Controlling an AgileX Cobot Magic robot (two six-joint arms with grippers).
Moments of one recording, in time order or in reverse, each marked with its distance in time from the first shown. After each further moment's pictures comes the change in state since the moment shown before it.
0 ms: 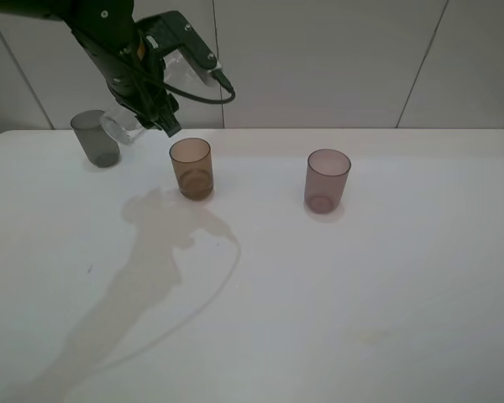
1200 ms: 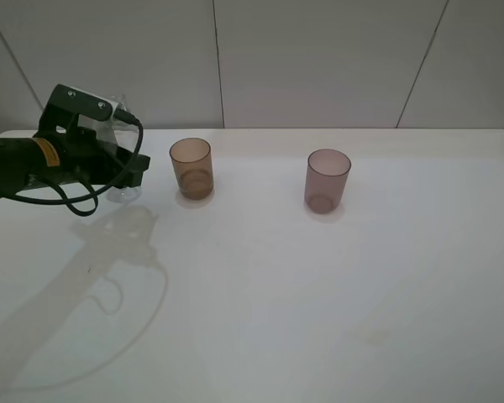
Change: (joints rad) left arm 0.334 -0.072 0.767 -0.139 -1.273 -0.098; right arm 0.000 0.000 0.000 0.000 0.000 0.000
